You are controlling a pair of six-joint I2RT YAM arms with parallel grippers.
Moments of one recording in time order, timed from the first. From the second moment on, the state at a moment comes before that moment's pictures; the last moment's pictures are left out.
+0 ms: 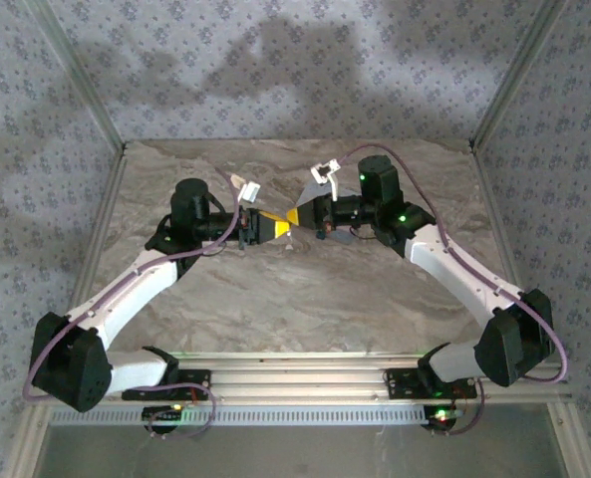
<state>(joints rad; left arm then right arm) -0.46 1.24 0.89 0.13 1.01 -0.51 0.54 1.38 1.16 -0.14 -0.89 0.49</state>
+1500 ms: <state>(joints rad) -0.45 1.22 0.79 0.47 0.96 -0.75 0.60 1.34 1.13 0.00 -0.73 0.49</state>
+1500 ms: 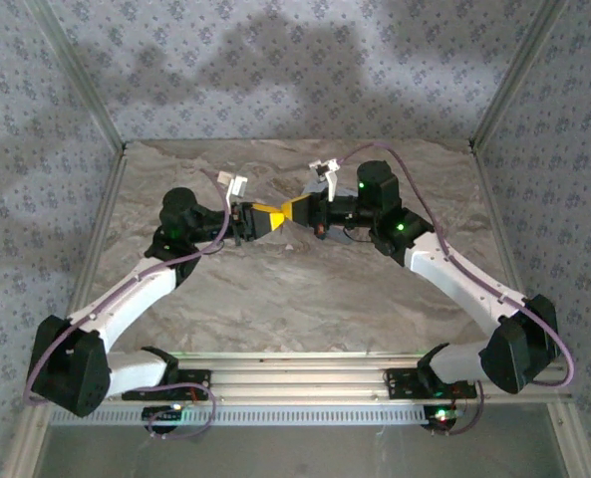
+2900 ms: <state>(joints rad) -0.41 1.28 0.99 -0.24 0.61 -0.31 0.39 1.26 0.97 -0.36 -0.23 0.64</state>
